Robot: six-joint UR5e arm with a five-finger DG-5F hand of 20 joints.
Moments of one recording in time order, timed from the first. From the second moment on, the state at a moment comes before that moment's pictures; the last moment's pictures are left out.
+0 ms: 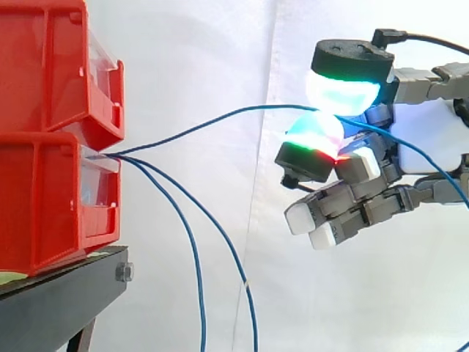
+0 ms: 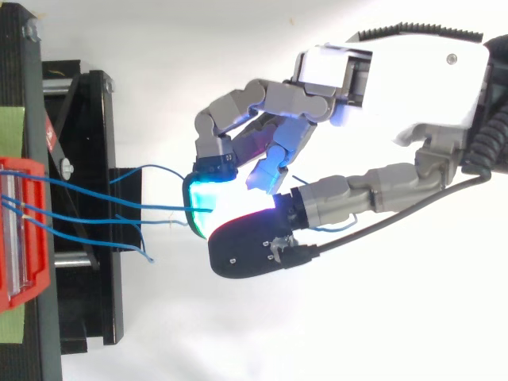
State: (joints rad) arm 0.12 -2.13 -1.31 -2.88 -1.28 -0.19
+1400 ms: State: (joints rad) arm 0.12 -2.13 -1.31 -2.89 -1.28 -0.19
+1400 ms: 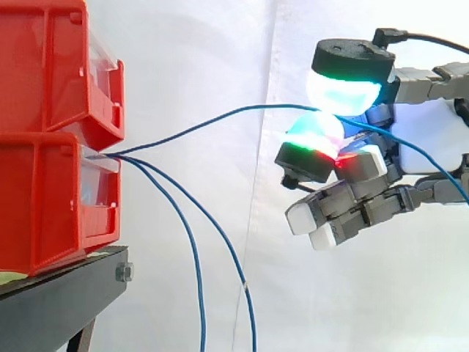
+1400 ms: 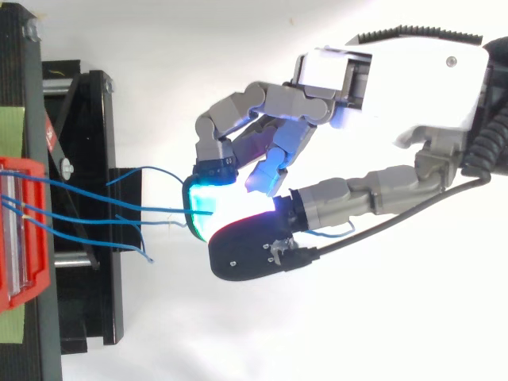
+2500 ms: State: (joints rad) arm 0.12 -2.13 -1.31 -2.89 -1.28 -0.19
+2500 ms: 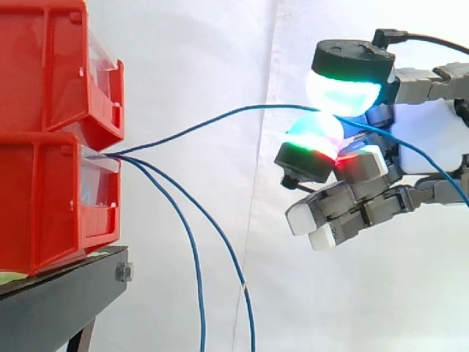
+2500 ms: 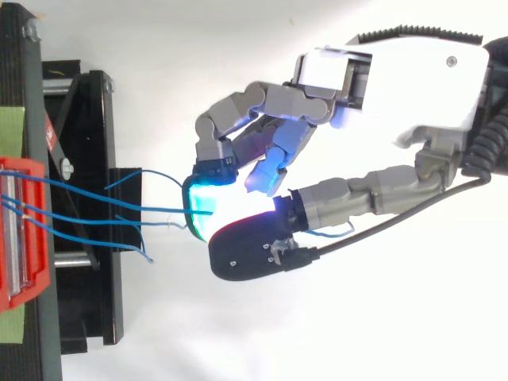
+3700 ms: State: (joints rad) arm 0.13 -2.13 -1.31 -2.89 -1.28 -0.19
